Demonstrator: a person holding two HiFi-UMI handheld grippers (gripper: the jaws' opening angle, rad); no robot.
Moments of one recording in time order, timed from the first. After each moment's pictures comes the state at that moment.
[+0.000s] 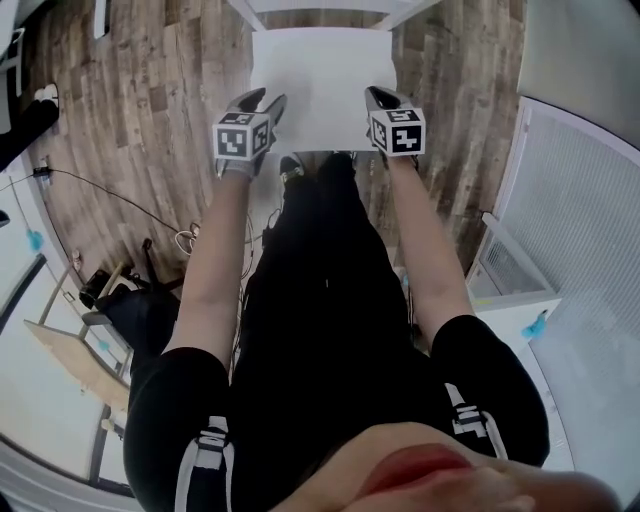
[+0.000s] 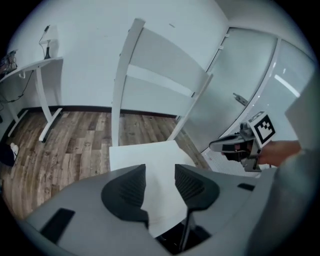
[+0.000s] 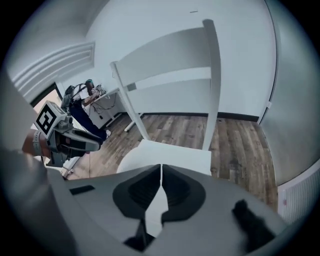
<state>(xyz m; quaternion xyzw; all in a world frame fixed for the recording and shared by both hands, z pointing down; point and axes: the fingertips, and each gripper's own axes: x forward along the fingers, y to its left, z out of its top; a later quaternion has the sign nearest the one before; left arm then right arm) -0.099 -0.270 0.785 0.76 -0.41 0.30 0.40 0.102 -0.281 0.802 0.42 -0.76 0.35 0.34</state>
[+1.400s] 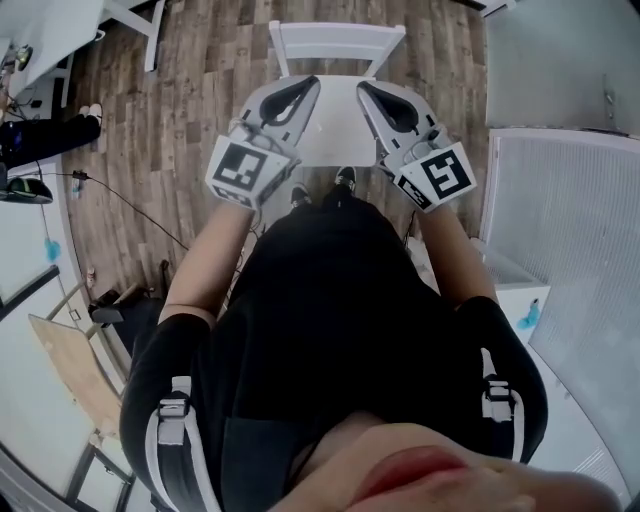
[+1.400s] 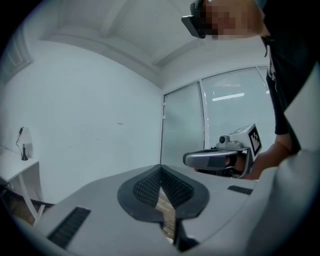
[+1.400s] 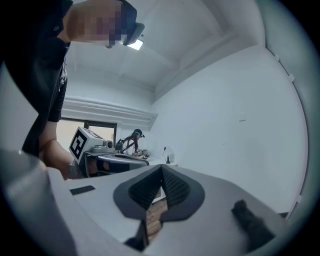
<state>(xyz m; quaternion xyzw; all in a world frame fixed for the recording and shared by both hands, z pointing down) -0.047 -0.220 0.235 0.92 -0.39 0.05 0.06 0.009 -0.213 0.231 0.33 -0.94 0.03 0.04</state>
